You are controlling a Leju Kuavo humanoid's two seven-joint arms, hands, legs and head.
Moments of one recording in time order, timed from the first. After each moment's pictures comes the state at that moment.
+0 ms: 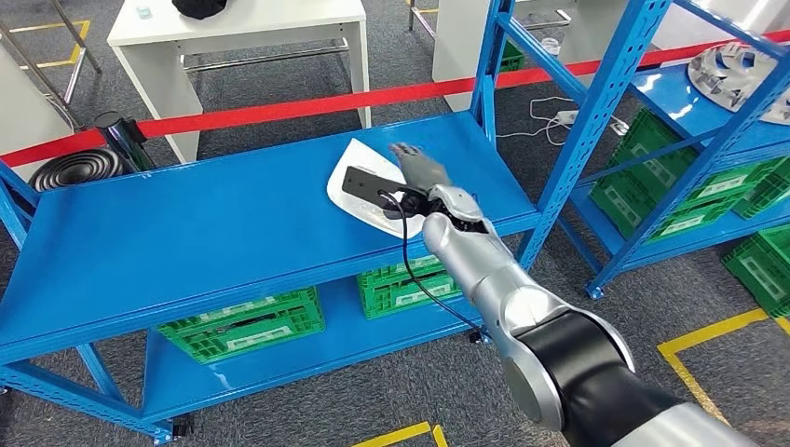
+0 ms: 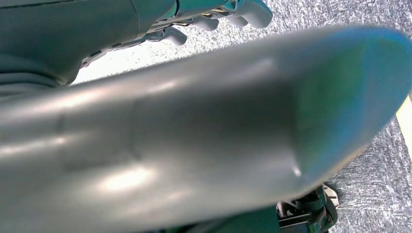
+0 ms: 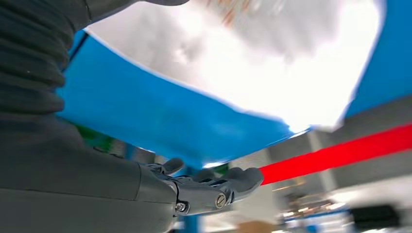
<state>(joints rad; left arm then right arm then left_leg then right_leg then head) -0.15 -0.20 0.68 -0.20 -0.96 0.11 -0.08 -0.85 0.08 0.12 -0.53 1.22 -0.09 -0.19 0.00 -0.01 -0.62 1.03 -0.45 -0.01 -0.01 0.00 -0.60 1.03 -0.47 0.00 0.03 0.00</state>
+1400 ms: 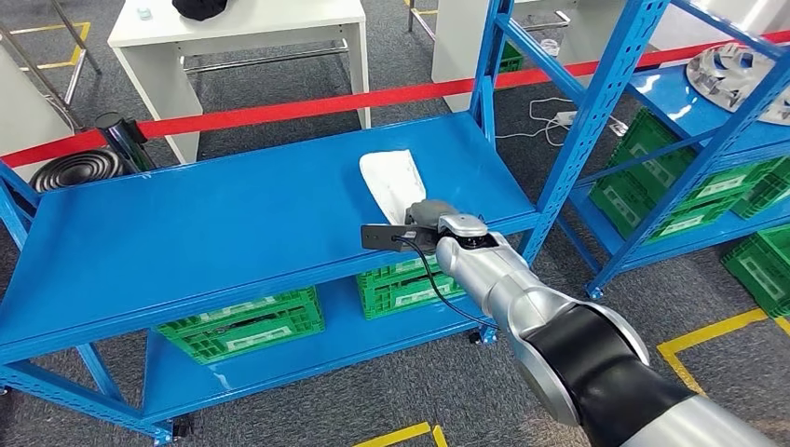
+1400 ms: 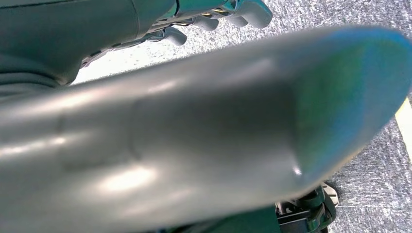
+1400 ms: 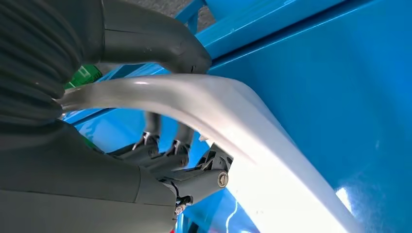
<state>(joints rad) -0.15 -0.20 0.68 -0.20 -0.96 0.10 -0.08 -0.84 -0.01 0.28 -0.34 1.26 0.08 -0.18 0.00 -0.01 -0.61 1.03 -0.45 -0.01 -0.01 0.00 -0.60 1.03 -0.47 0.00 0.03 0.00</state>
